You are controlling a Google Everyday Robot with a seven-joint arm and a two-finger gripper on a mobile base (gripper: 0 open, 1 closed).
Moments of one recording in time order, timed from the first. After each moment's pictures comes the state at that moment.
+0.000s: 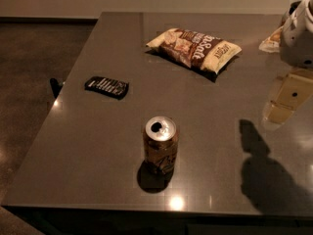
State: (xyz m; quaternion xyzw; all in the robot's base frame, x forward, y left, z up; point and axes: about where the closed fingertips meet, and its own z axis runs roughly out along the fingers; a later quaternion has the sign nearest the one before) arm 0.438 -0.217 0.976 -0.60 0.78 -0.03 0.16
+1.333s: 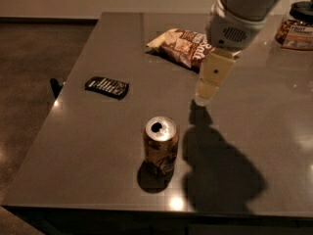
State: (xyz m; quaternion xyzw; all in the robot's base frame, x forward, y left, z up) arm 0.504 -0.120 0.968 -0.60 0.78 0.00 0.16
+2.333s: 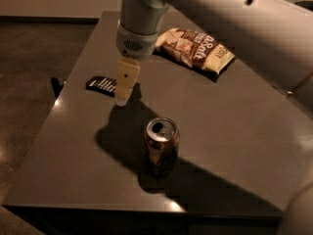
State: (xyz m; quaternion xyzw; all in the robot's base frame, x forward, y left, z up) arm 0.567 0.046 0.905 -0.63 0.77 0.05 0.13
